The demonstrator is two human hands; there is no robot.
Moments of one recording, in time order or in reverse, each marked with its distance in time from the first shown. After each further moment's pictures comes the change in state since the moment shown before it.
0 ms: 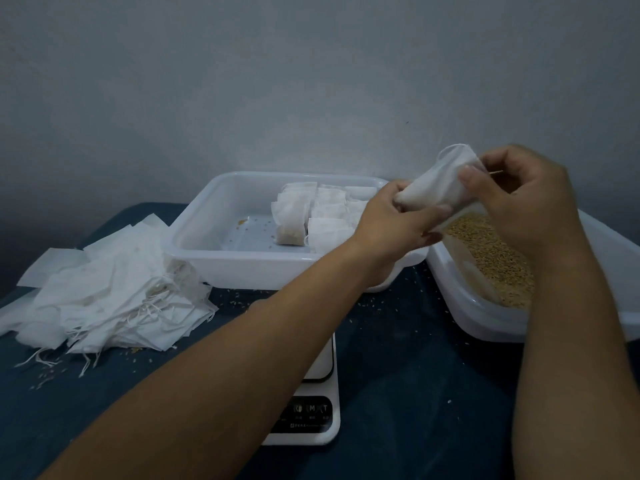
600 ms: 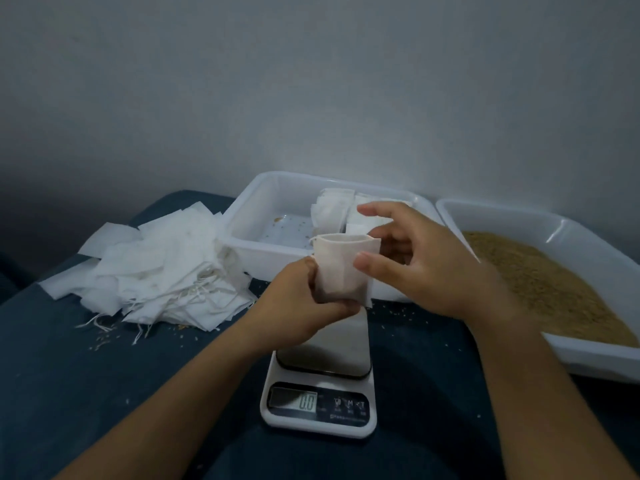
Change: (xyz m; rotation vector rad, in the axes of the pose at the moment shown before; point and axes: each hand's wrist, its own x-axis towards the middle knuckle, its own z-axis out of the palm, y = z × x) left_hand -0.130 -0.005 -0.154 0.698 0.145 0.118; right_hand -0.048 -0.092 0.095 0.125 -0.696 -0.076
